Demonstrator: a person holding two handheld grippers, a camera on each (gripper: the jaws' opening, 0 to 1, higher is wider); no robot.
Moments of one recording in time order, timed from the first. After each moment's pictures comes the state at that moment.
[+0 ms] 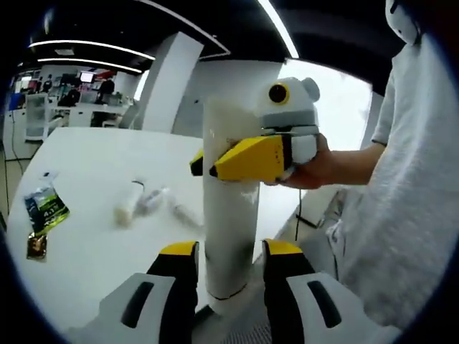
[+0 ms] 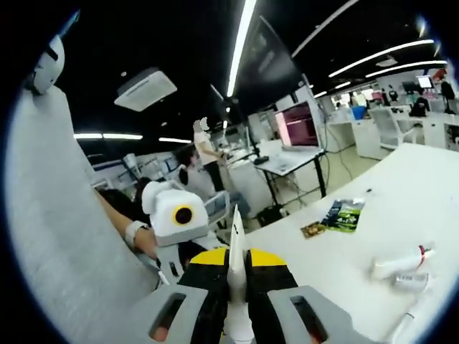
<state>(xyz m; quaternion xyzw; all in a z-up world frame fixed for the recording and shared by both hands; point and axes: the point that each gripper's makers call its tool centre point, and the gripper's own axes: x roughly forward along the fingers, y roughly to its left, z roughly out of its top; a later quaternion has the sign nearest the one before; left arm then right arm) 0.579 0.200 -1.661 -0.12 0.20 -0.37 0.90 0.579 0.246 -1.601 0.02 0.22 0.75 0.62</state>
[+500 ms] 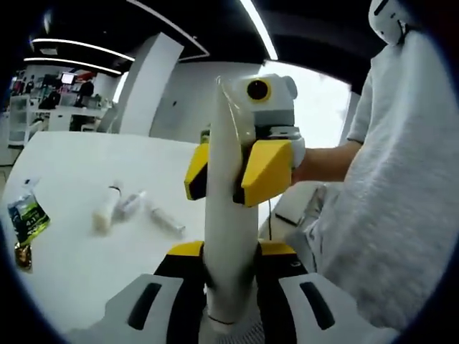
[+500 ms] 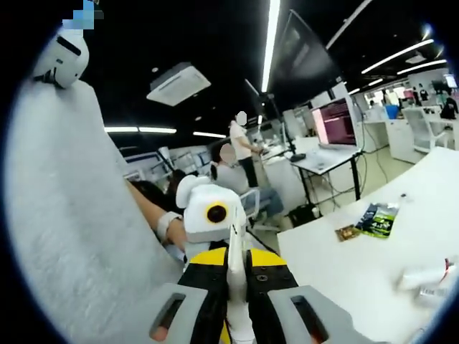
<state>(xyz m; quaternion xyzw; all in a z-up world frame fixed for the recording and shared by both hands) 0.563 0.182 -1.652 -0.12 0.18 -0.44 0.87 0.547 0.246 -1.594 0.04 0.22 0.81 0.55</state>
